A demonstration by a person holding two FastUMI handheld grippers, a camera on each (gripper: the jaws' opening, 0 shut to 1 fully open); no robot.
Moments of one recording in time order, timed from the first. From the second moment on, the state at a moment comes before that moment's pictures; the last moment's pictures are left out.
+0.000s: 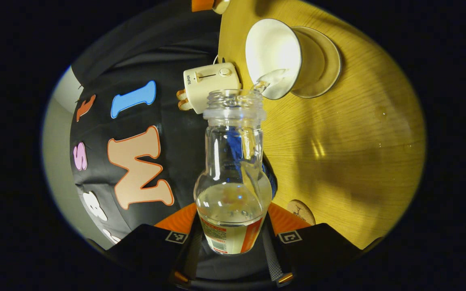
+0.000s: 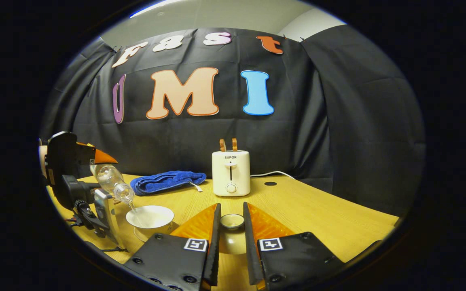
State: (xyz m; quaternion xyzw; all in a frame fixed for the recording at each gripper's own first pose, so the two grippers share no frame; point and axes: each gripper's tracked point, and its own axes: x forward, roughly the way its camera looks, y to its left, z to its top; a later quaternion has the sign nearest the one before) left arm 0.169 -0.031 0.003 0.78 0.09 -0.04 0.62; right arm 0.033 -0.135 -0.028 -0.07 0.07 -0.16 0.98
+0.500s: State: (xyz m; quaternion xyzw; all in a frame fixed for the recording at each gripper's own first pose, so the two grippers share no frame) left arm 0.173 -0.046 0.022 0.81 0.06 -0.03 0.58; right arm 0.032 -0.135 -0.028 -0.07 0.07 -0.17 0.98
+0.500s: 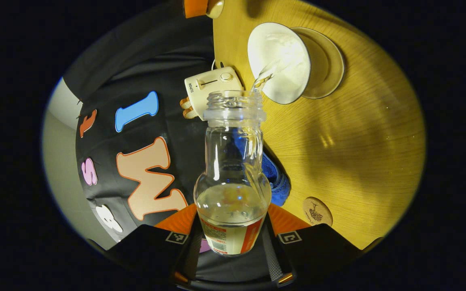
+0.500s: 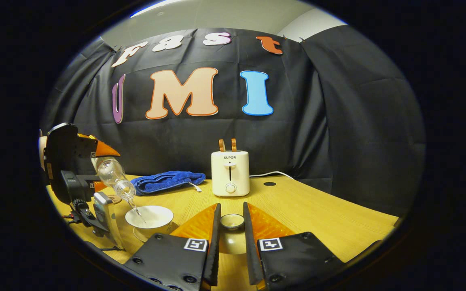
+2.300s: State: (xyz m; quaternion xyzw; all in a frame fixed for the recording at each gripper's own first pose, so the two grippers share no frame) left arm 0.144 -0.021 0.026 0.36 0.06 -0.02 0.93; right arm 0.031 -0.137 -0.027 -0.07 0.07 -0.17 0.98
